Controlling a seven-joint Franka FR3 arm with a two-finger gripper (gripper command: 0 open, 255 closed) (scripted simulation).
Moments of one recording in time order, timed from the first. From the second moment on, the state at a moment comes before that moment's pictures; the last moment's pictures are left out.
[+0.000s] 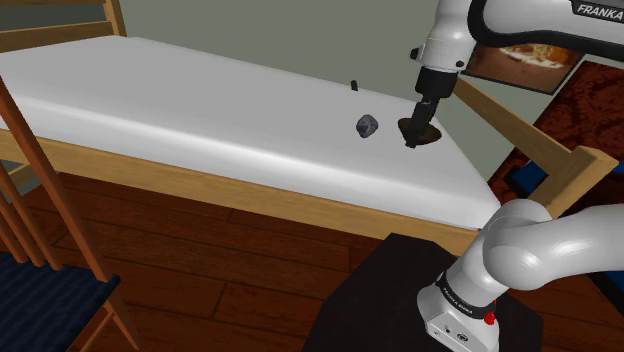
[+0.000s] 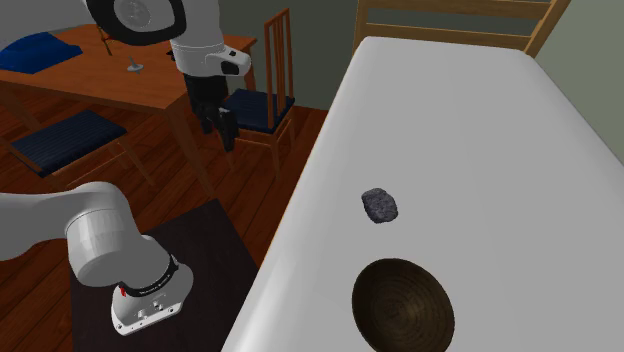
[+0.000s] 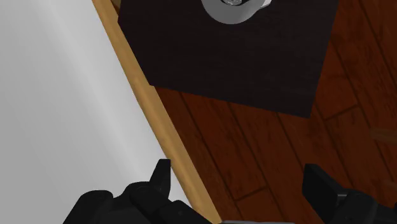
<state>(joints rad) 0.02 -0.75 0.02 -2.33 0.00 1.46 -0.14</state>
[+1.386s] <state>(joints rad) 0.01 -0.33 -0.21 -2.23 -0.37 1.93 -0.71</state>
